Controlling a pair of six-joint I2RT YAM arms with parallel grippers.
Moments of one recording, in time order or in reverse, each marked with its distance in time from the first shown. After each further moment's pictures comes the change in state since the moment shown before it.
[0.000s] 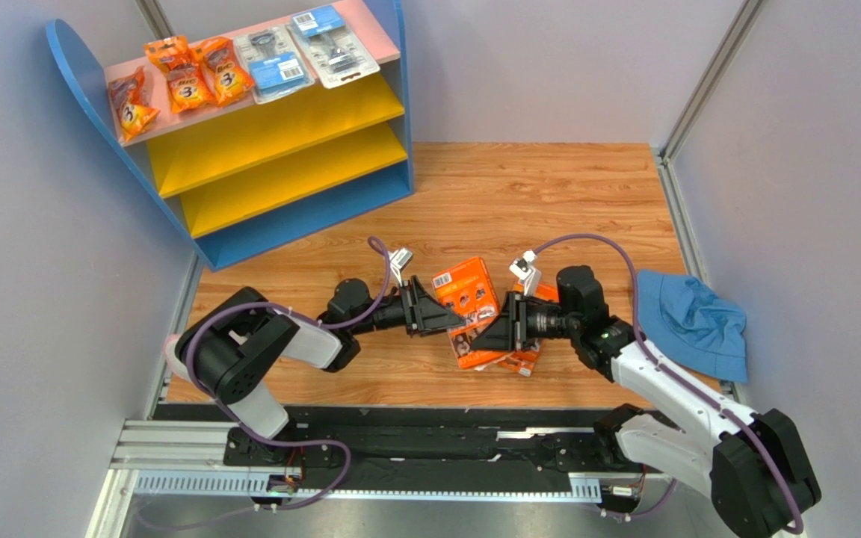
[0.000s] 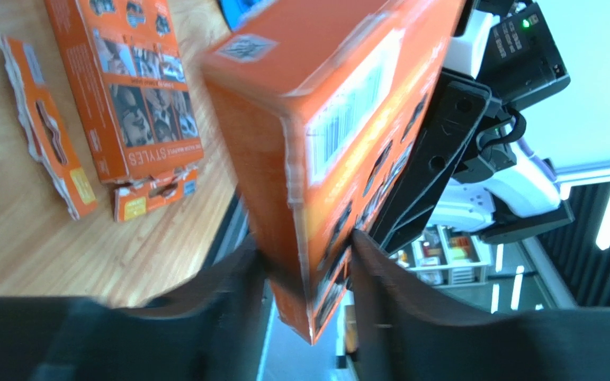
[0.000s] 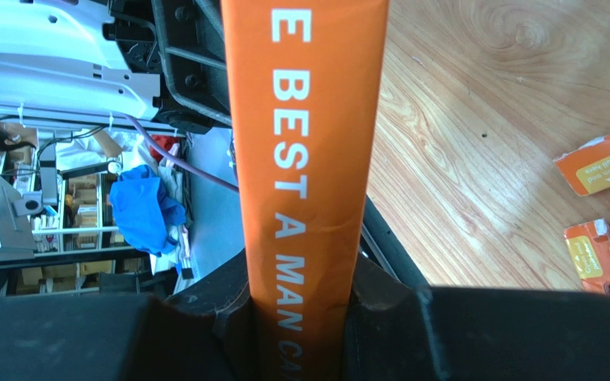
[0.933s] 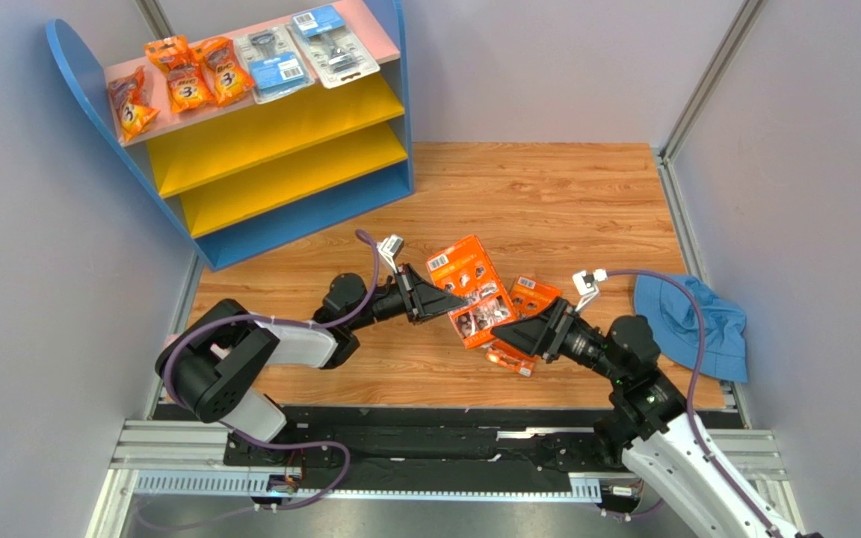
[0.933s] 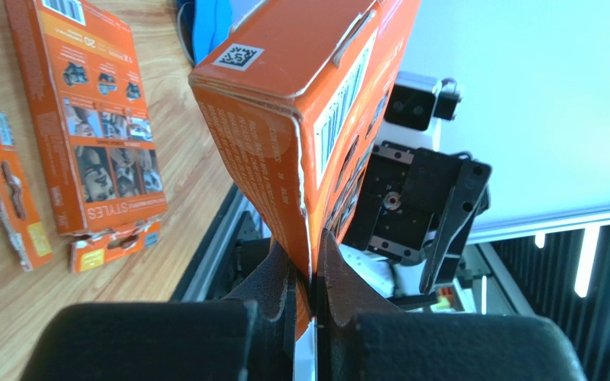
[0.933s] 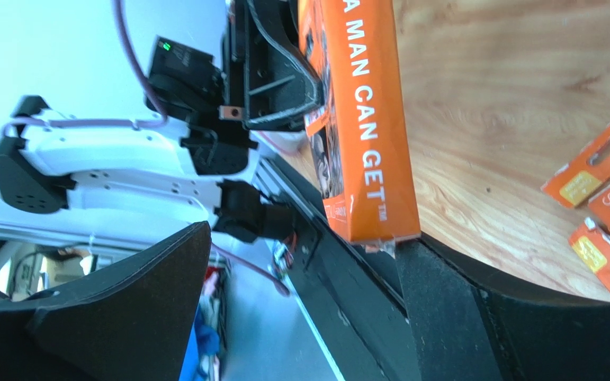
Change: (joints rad) left arm -0.017 -0.104 0.031 -0.060 -0.132 -0.075; right arm 0.007 -0.578 -0.166 -0.051 0.344 0.301
